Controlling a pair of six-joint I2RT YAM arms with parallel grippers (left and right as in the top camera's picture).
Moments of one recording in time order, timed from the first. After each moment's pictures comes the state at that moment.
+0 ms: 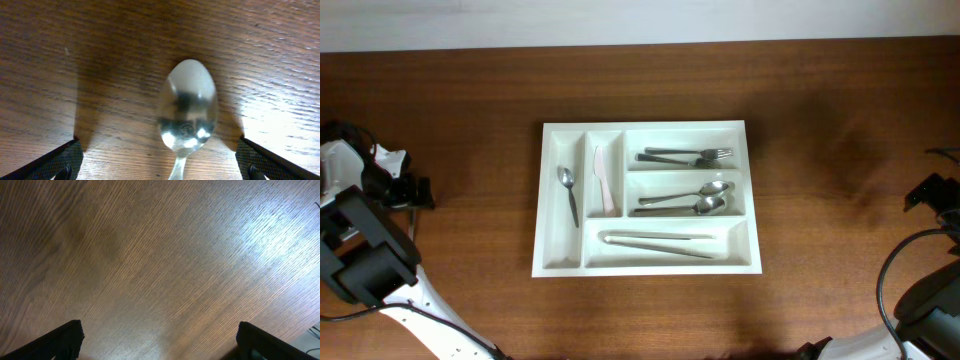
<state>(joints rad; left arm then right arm) 0.59 2.31 1.82 -1.09 -0.03 0.45 -0.78 1.80 1.55 -1.28 0.01 0.18</state>
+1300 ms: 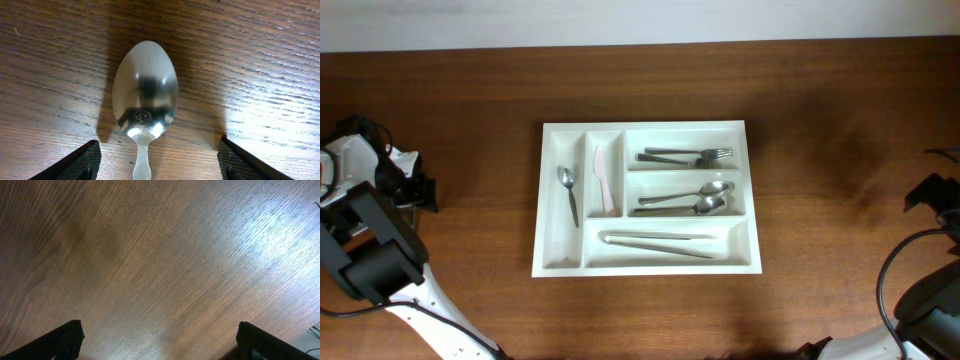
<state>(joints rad) 0.54 2.29 1.78 -1.11 -0.09 0.40 -0.78 1.80 1.55 -1.28 0.01 0.18</state>
